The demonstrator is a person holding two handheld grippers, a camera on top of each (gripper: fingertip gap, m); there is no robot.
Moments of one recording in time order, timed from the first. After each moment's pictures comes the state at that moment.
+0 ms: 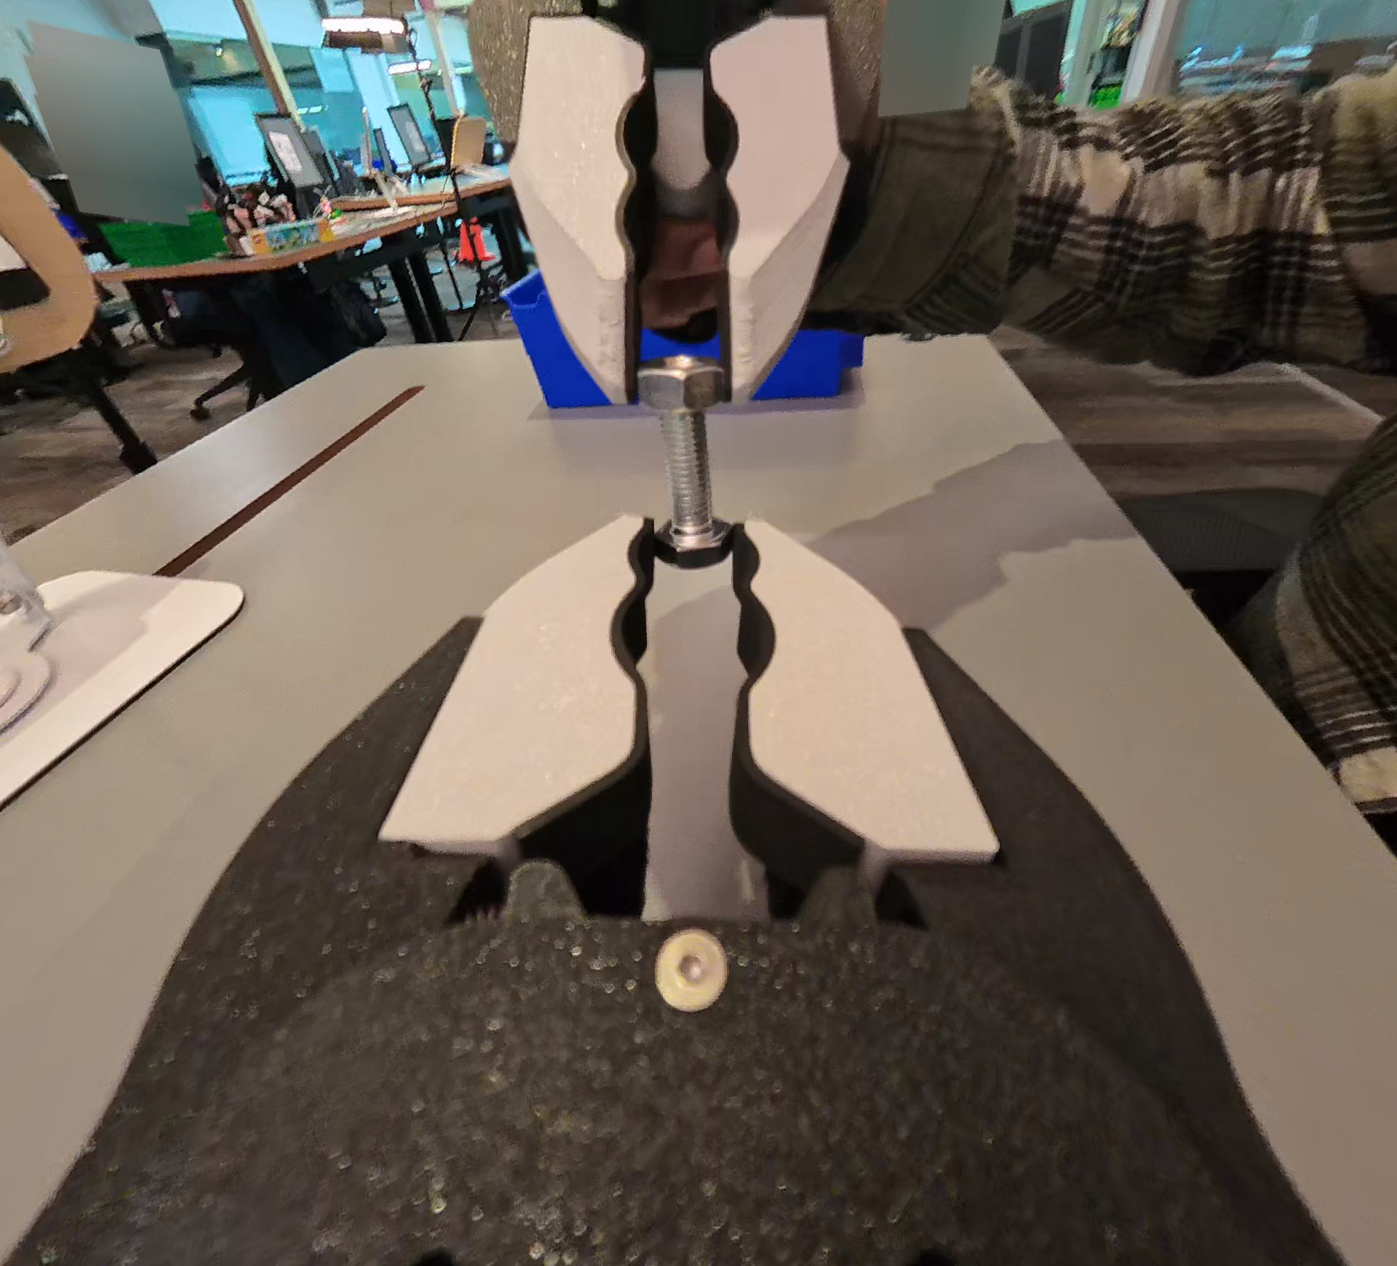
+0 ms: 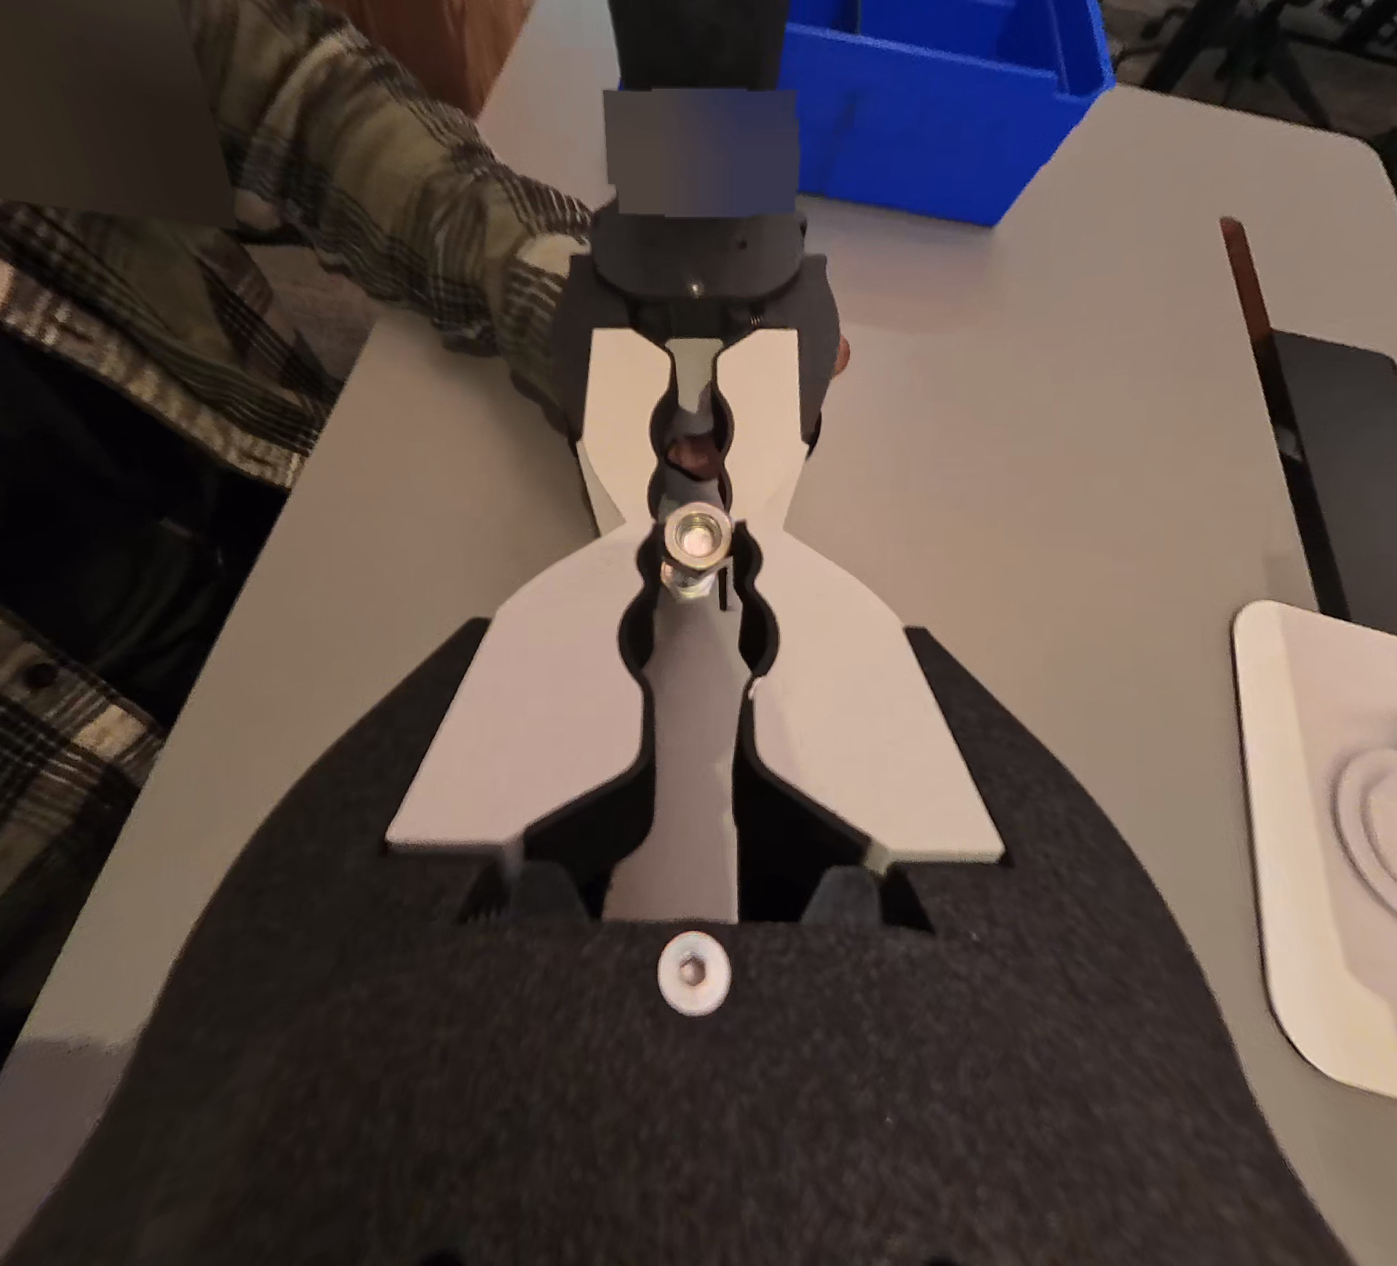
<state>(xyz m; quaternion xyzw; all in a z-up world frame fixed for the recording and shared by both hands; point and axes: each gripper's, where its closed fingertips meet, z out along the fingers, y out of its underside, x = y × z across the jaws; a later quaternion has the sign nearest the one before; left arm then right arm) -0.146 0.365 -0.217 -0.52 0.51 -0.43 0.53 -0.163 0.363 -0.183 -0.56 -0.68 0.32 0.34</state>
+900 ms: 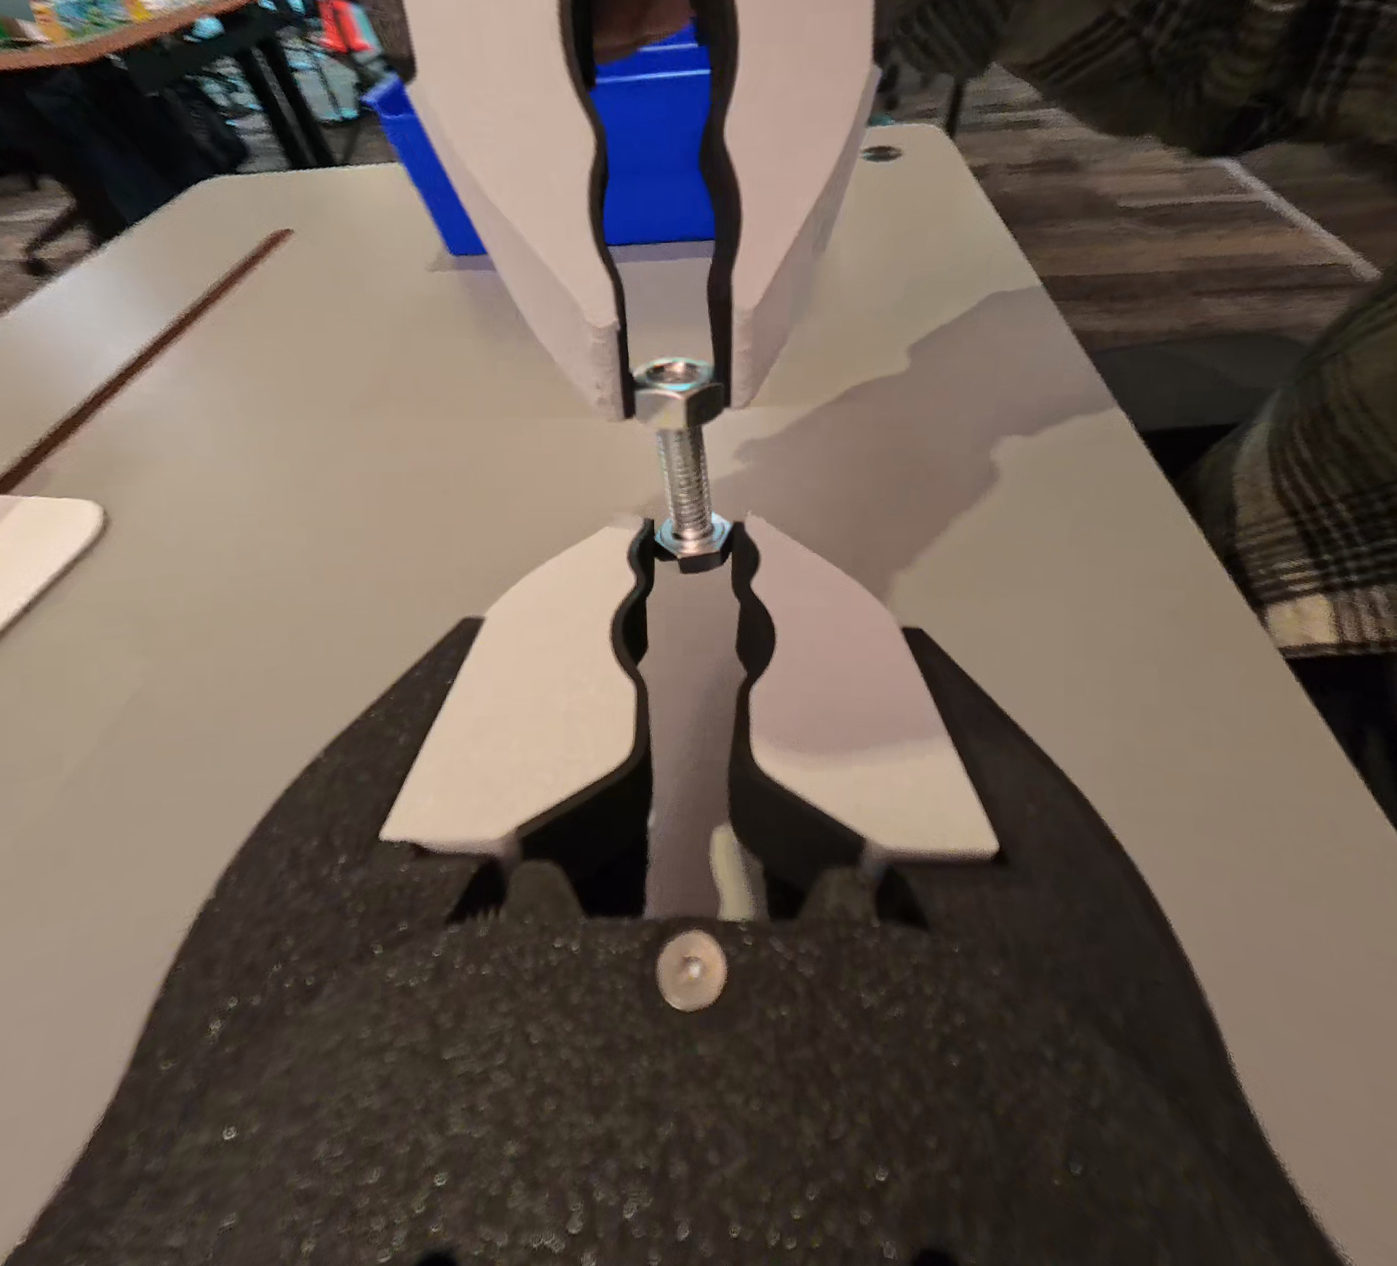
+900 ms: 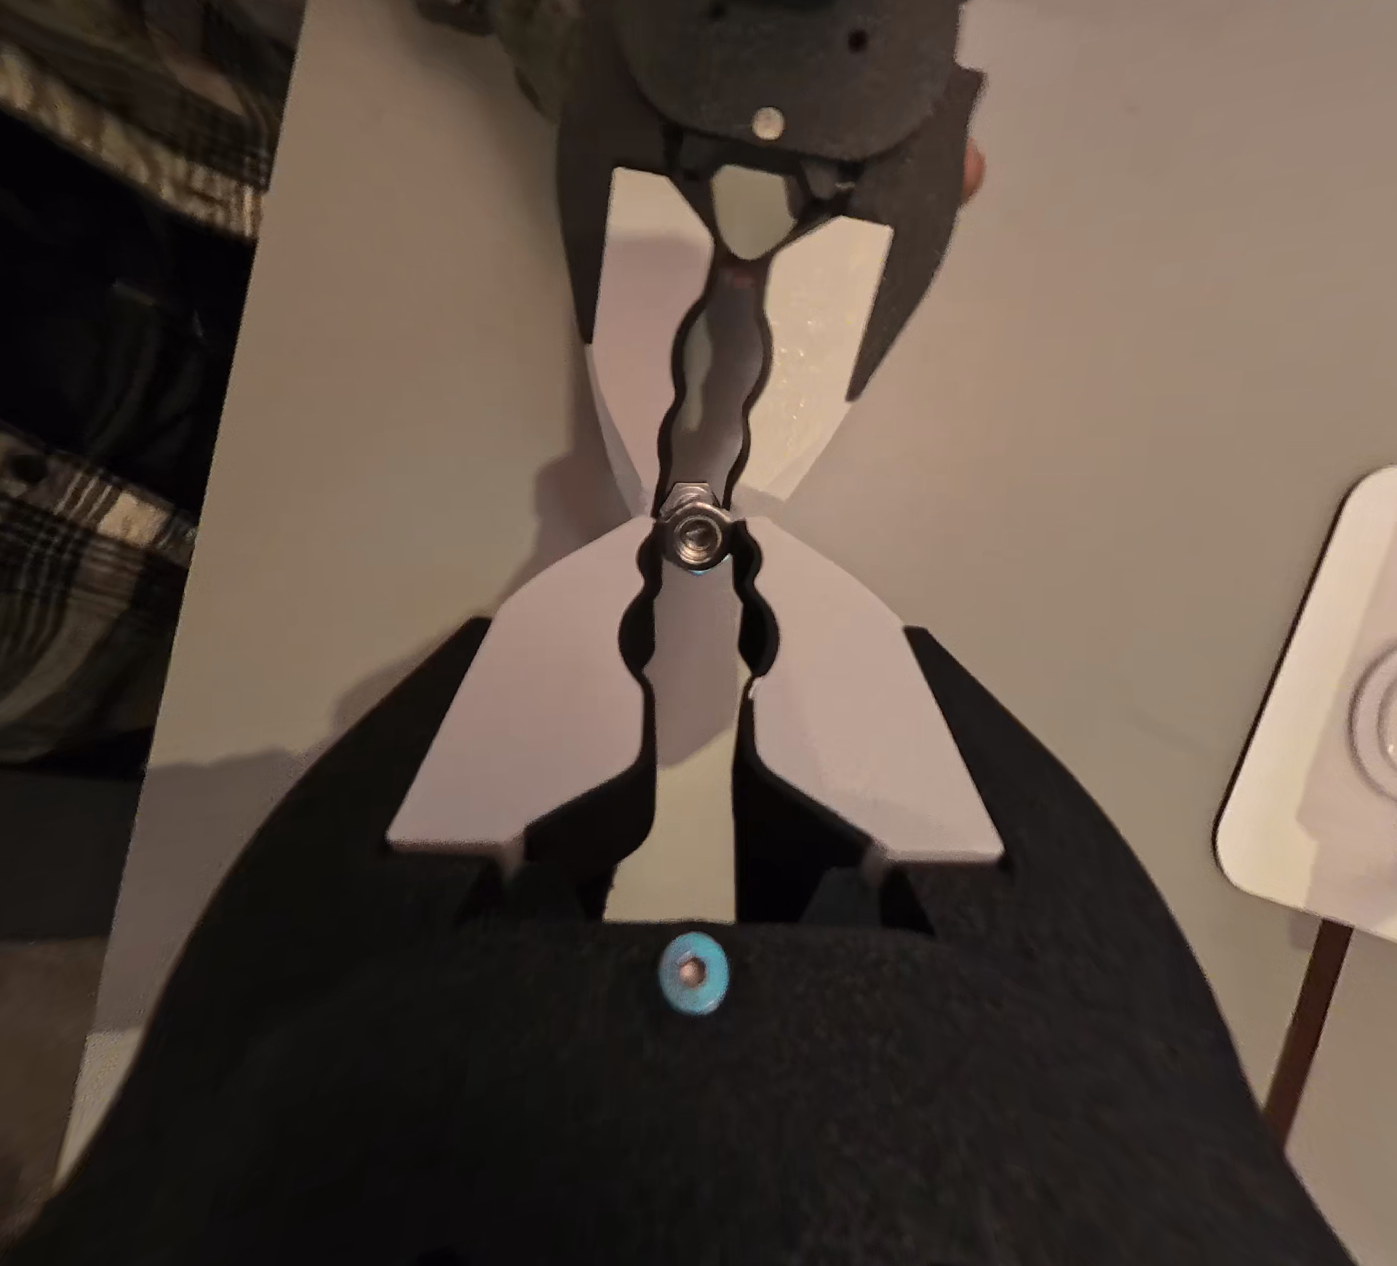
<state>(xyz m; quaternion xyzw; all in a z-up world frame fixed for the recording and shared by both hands) -0.136 0.355 -0.253 -0.56 0.58 -0.38 0.44 -0.145 0.352 -0.220 -0.59 -0.76 0.18 0.19</state>
